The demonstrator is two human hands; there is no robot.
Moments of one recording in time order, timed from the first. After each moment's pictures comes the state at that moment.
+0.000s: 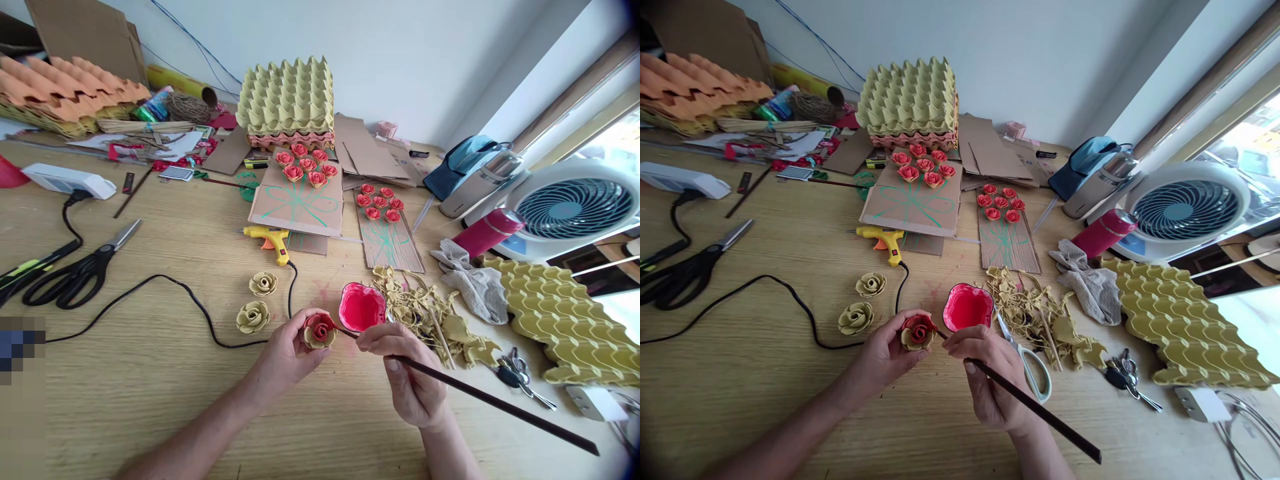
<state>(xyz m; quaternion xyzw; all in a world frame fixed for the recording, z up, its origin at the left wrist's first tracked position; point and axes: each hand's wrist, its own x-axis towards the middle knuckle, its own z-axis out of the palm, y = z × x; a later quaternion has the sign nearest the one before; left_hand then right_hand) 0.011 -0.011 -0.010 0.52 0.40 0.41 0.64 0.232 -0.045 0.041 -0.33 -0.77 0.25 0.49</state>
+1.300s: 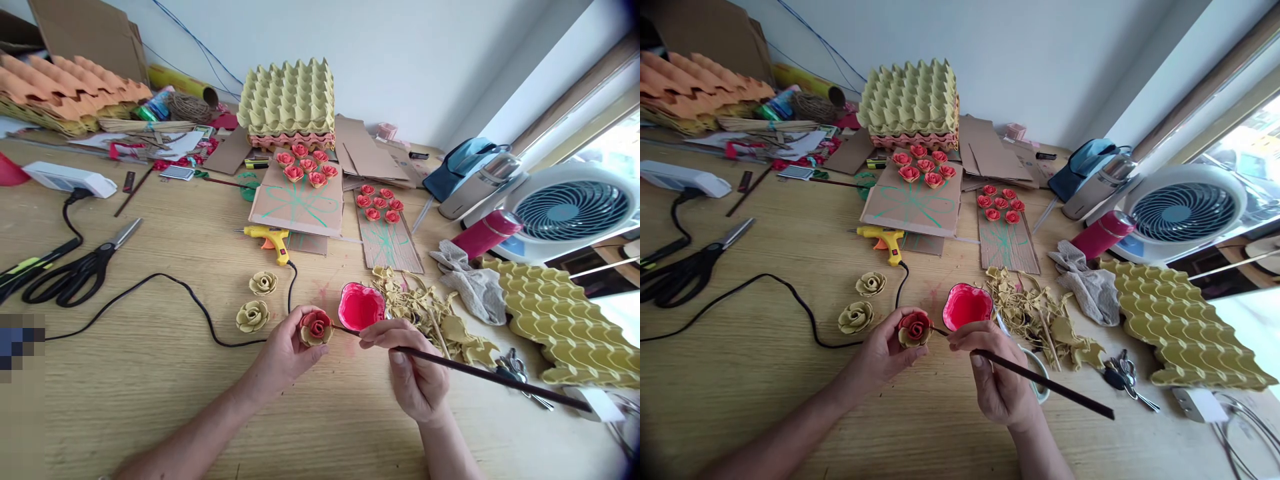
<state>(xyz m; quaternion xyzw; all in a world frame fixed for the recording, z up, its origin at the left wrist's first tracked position) 0.011 -0.007 -0.012 0.51 0.40 0.41 0.64 0.234 -0.043 0.035 -0.34 -0.74 0.25 0.52</state>
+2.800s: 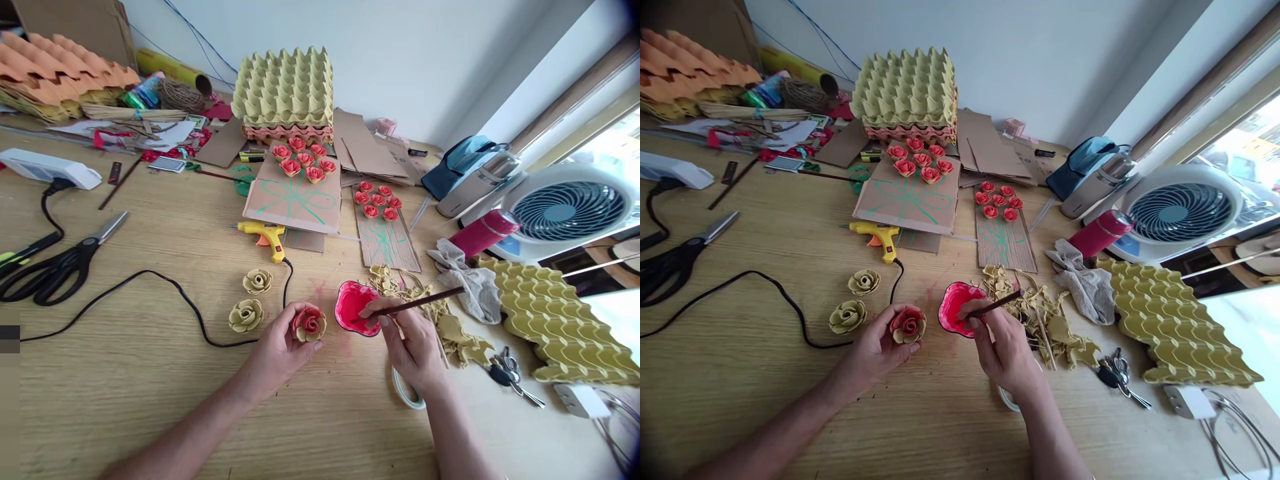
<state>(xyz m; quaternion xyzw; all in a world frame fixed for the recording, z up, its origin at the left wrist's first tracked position) 0.012 -0.005 -0.023 0.52 0.41 0.44 0.60 0.250 -0.017 0.050 -0.45 -0.79 0.15 0.39</state>
